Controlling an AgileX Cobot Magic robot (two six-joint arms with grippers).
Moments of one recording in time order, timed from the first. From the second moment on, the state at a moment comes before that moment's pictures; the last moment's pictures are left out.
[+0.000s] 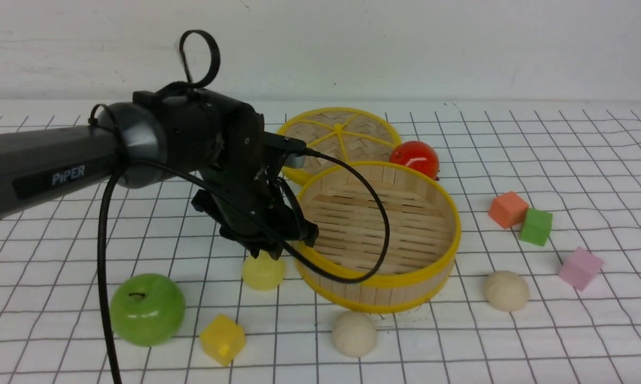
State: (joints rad) right arm 0.06 -0.01 0.02 0.10 0.40 0.01; left arm -0.49 1.96 -1.50 0.05 0.78 -0.13
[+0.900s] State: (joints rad) right arm 0.06 -0.01 0.02 0.10 0.40 0.01; left arm -0.49 2.02 -1.50 0.08 0.79 -0.13
